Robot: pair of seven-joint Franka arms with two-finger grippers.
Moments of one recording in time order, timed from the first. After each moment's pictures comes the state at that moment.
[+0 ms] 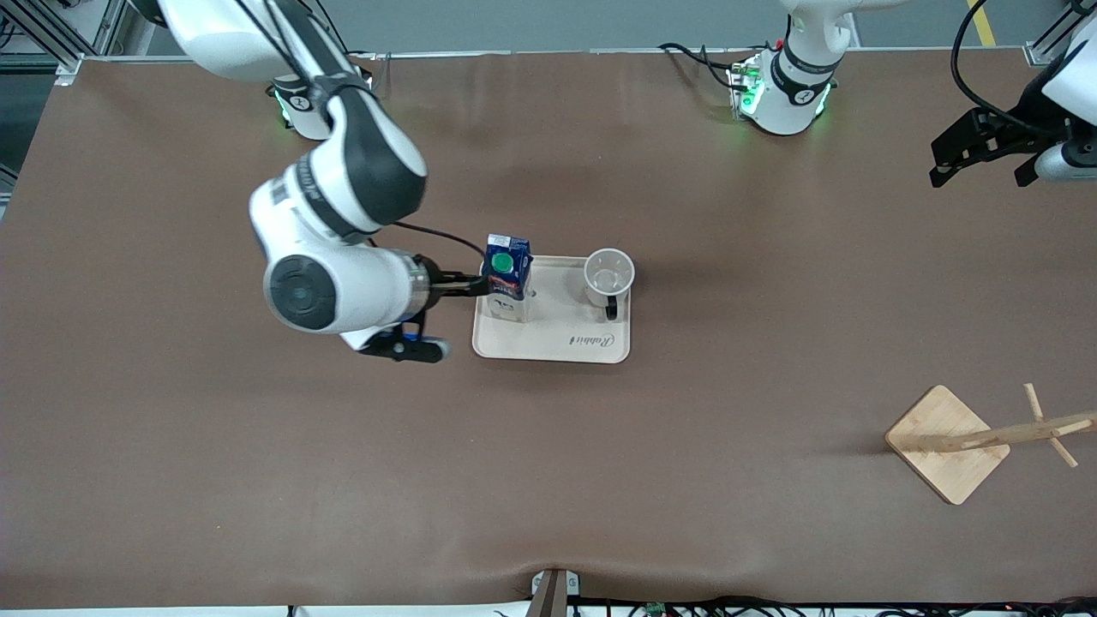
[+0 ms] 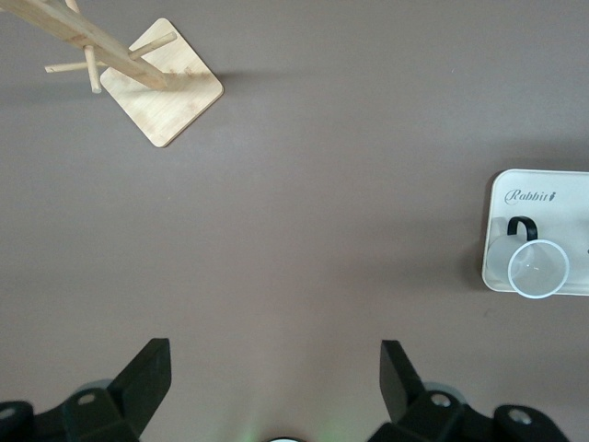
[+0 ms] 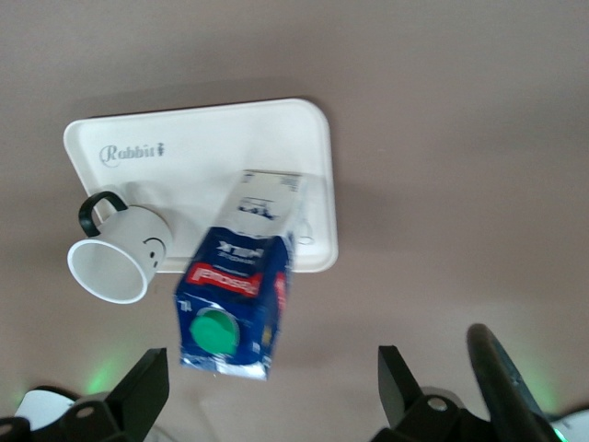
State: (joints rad) left arm 0.10 -0.10 -0.19 -1.55 0.00 1.48 -0.07; right arm 0.46 0.60 -0.07 -1.15 0.41 1.44 0.55
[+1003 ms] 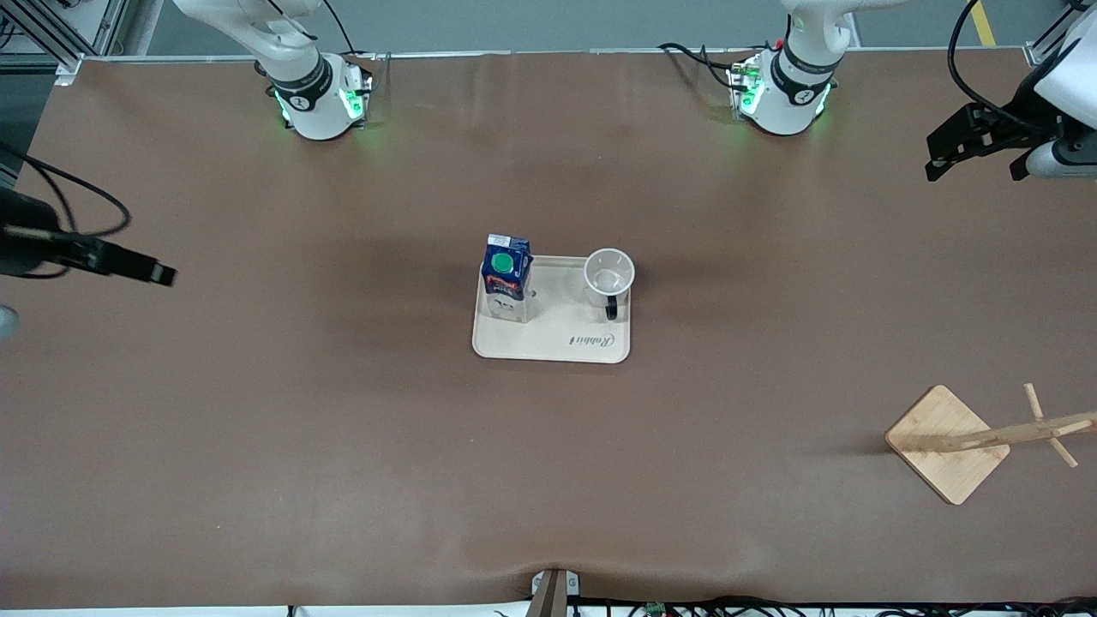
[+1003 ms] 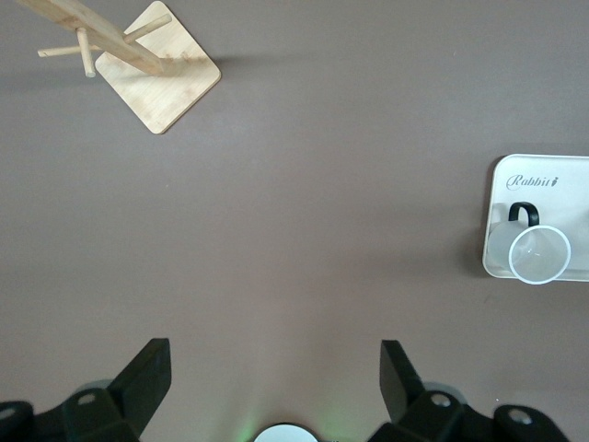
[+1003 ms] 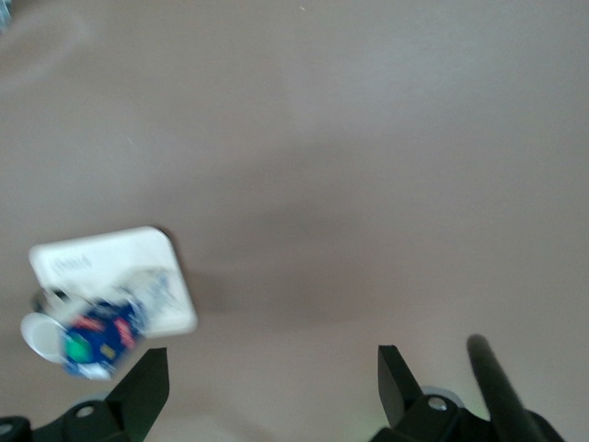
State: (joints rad) left arm 0.09 -0.10 -0.19 -1.55 0.00 1.44 -0.07; right arm 0.01 0.32 -0.07 -1.08 0.20 1.24 0.19
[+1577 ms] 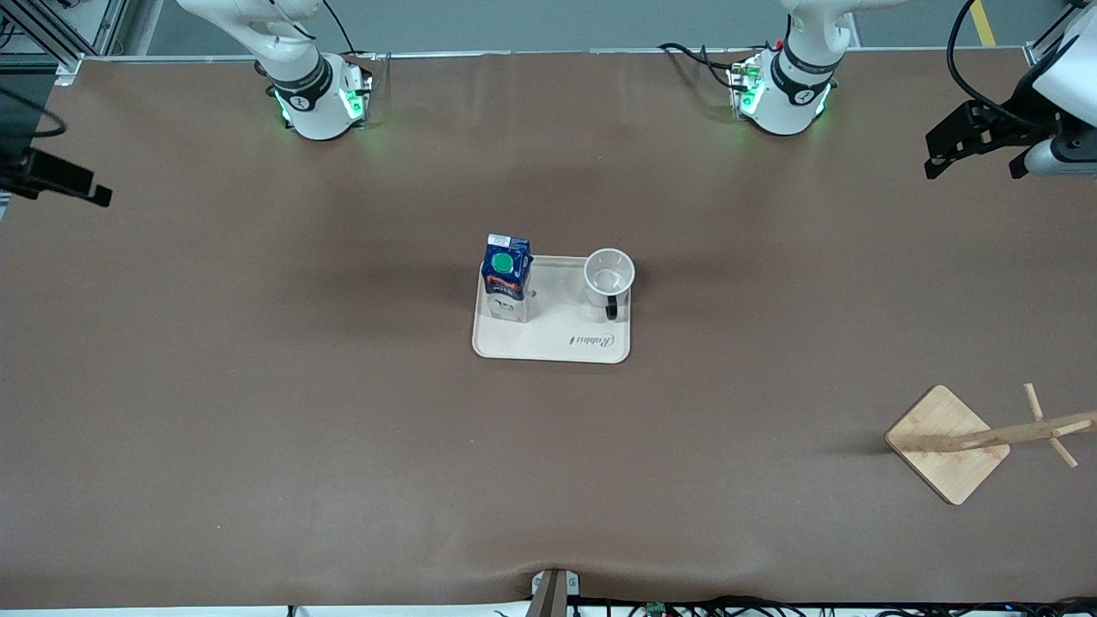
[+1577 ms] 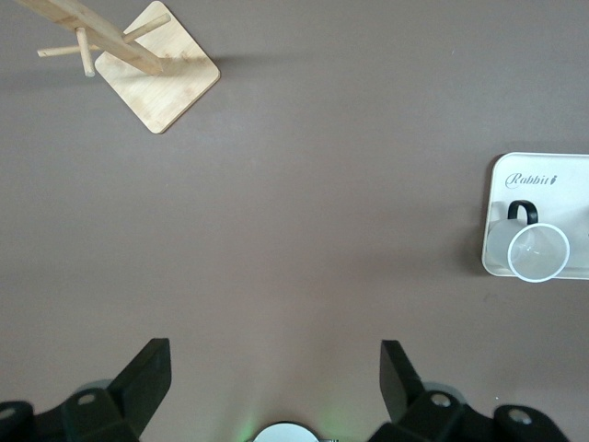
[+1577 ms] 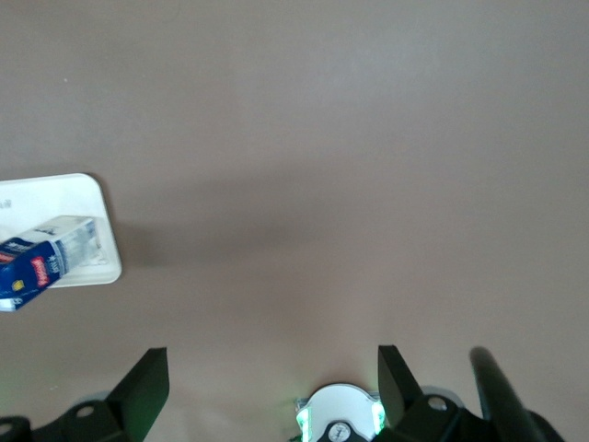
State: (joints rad) left arm 0.09 -0.10 -0.20 -1.55 0.00 1.44 -0.07; right arm -0.07 0.03 0.04 -1.39 0.05 1.28 0.10
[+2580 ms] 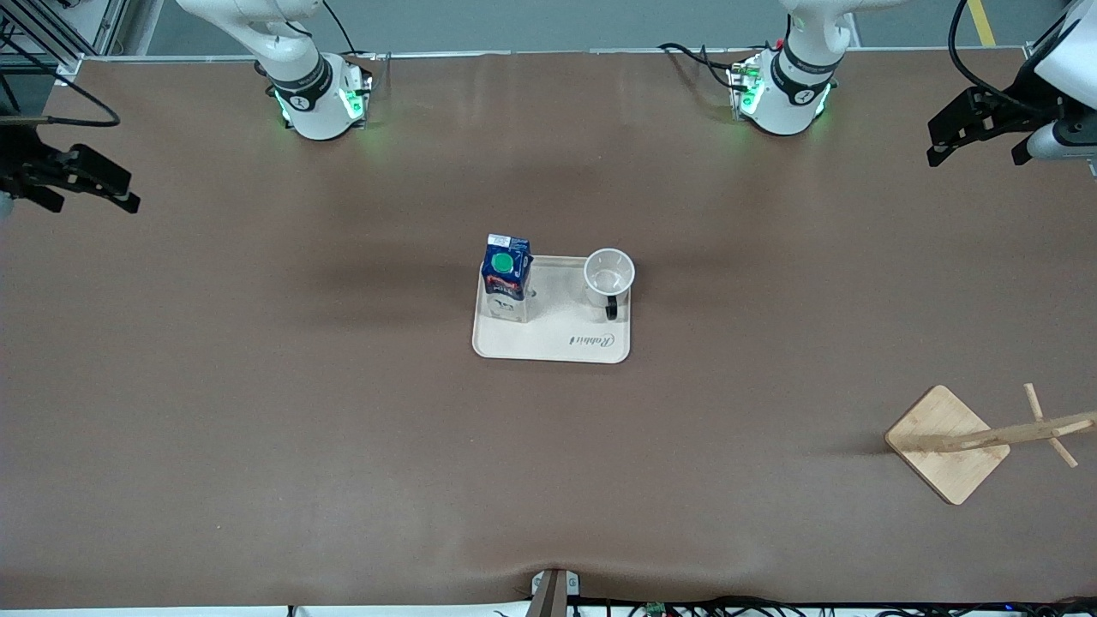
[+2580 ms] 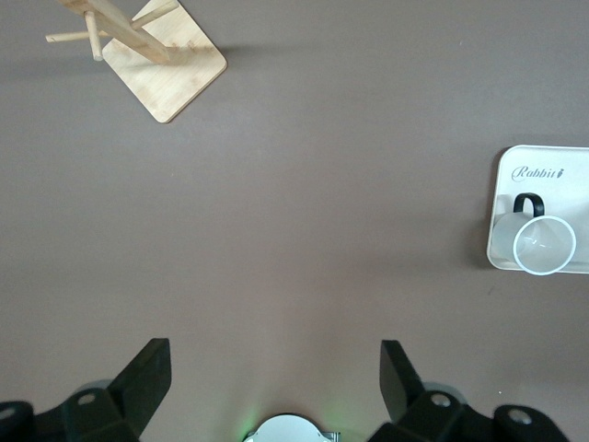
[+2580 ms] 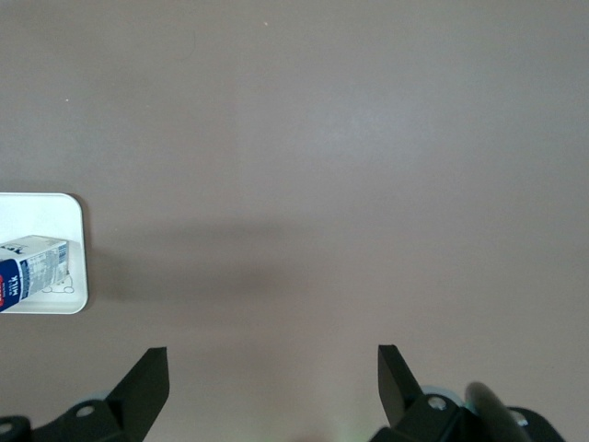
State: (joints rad) left arm 0.10 -0.14 -0.19 -1.59 0.00 1.44 -0.07; right arm -0.05 -0.06 0.02 -1.58 0.02 1.50 -0.01
